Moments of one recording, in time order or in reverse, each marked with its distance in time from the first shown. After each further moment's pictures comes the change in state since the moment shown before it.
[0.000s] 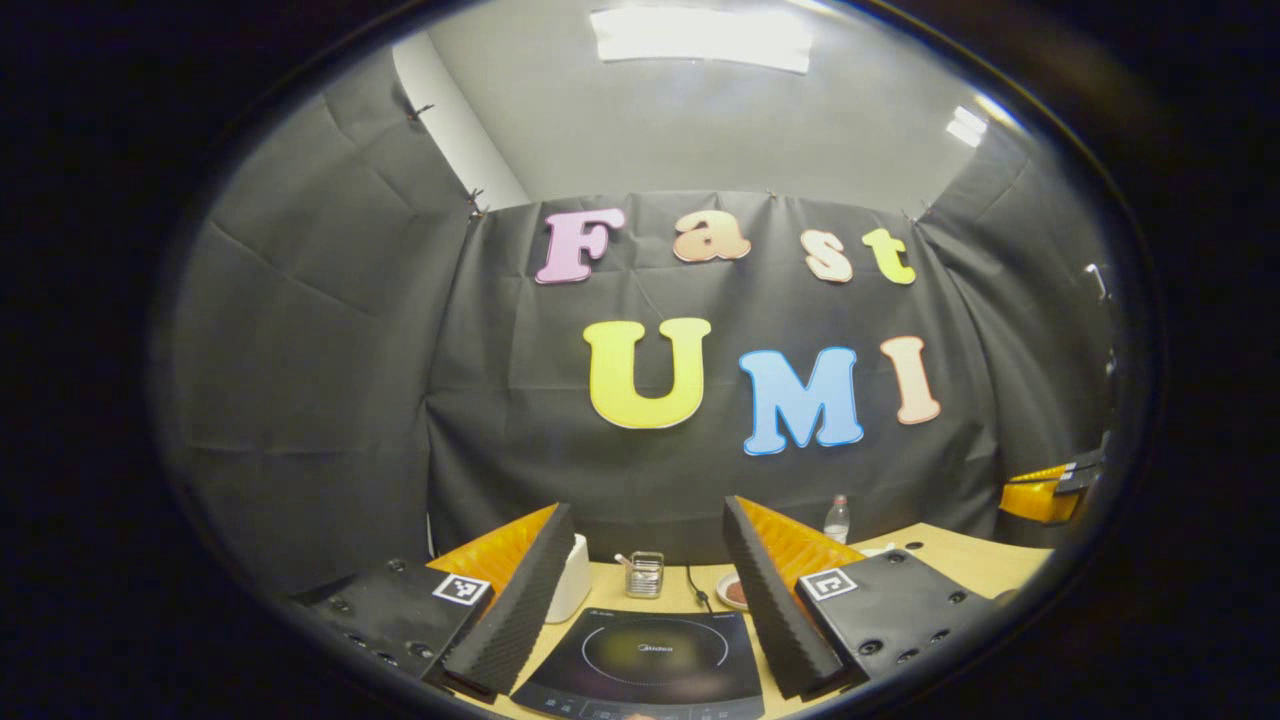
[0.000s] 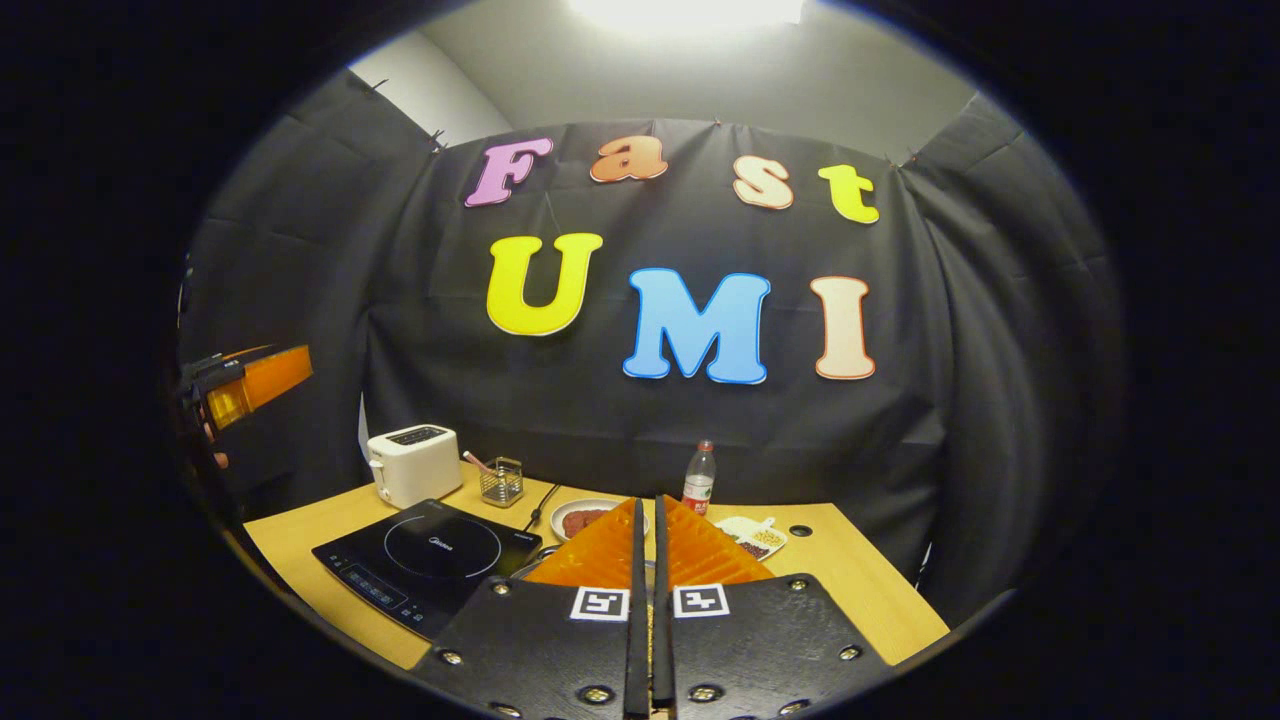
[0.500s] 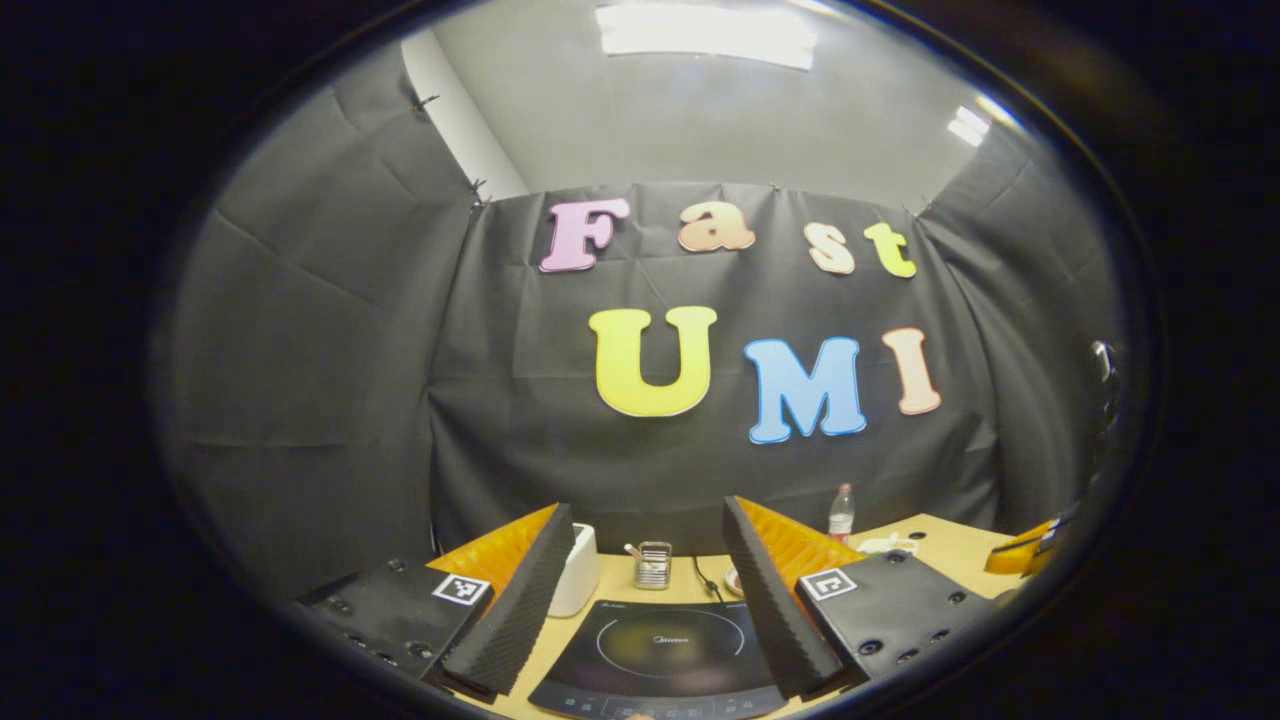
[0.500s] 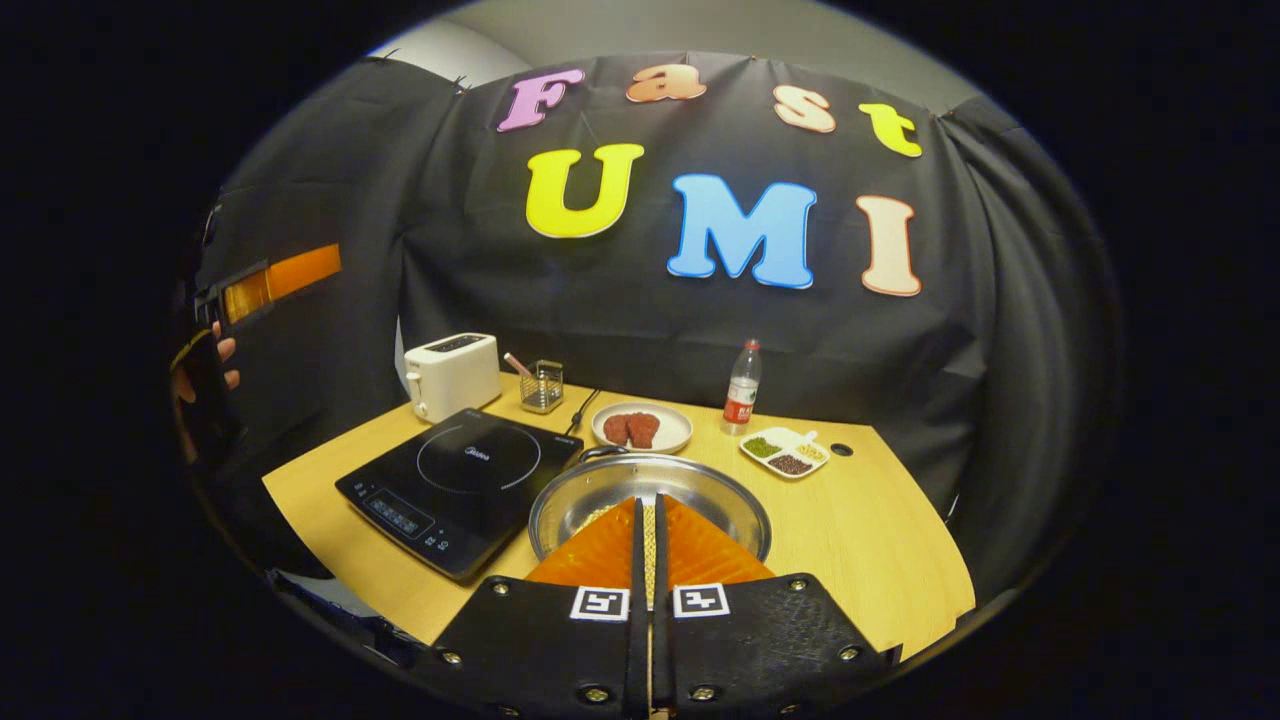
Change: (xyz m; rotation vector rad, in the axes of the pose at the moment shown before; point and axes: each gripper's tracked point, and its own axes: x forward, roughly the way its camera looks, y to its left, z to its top) left arm 0.000 0.019 -0.020 -0.001 0.036 -0.002; right arm -0.017 0.029 -0.099 -0.016 0.275 0.118
